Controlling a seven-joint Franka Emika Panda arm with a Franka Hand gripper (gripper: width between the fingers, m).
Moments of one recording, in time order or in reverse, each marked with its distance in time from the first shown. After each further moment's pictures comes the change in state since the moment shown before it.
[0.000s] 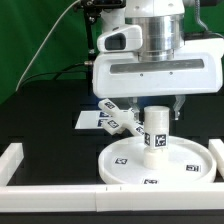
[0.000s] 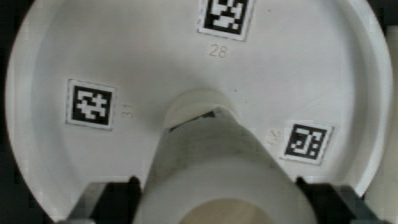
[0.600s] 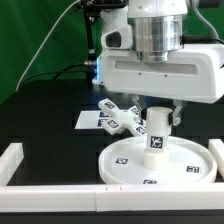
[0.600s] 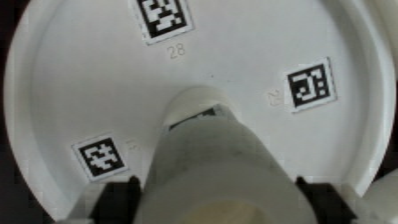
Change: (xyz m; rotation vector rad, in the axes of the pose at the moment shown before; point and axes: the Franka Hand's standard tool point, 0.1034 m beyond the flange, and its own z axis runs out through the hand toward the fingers) arm 0.006 -0.004 0.001 0.013 0.017 0.571
